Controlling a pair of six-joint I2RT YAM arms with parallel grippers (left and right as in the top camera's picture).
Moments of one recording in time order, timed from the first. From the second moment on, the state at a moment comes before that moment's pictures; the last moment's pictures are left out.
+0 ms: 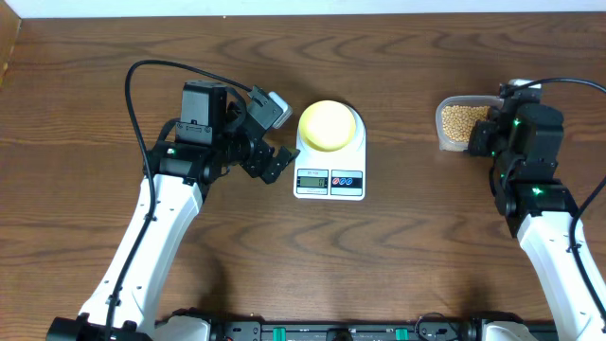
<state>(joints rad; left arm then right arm) -0.19 1.38 1.10 -0.61 0.49 0.46 -0.02 1.24 0.79 -0.08 0.07 0.05</state>
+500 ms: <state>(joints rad) -0.19 1.38 1.10 -0.61 0.49 0.46 -0.02 1.24 0.79 -0.04 0.07 -0.14</state>
